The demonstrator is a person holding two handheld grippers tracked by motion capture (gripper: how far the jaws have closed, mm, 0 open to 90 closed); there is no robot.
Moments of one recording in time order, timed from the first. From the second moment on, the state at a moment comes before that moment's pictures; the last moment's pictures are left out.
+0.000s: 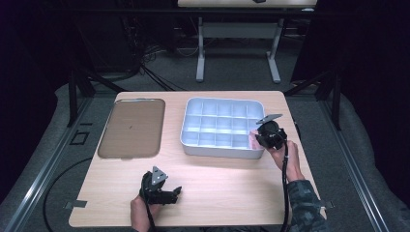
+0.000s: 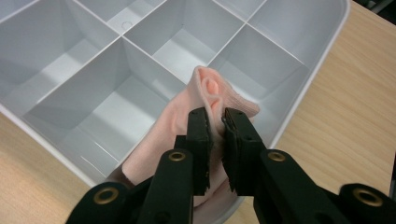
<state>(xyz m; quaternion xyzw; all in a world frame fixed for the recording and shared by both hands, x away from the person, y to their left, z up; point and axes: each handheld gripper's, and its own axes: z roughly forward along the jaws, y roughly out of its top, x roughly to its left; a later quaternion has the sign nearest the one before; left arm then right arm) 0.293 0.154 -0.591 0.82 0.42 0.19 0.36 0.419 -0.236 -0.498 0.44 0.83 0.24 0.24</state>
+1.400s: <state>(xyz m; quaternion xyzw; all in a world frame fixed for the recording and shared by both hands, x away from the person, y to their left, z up) 0.293 0.153 -0.591 0.82 0.42 0.19 0.35 0.412 -0.245 -0.487 0.46 0.81 0.28 0.22</state>
